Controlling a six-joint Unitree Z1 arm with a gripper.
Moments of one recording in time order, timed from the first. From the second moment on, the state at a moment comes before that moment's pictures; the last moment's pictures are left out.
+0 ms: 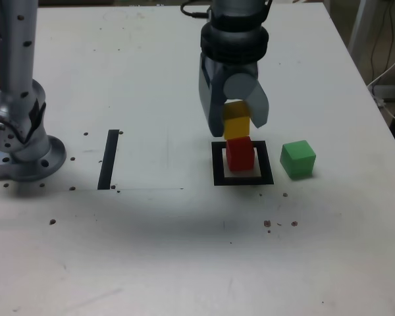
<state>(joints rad) -0.04 1.93 -1.52 1.22 0.02 -0.23</state>
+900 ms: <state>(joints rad) -0.04 2.00 -1.51 1.18 0.03 -0.23</state>
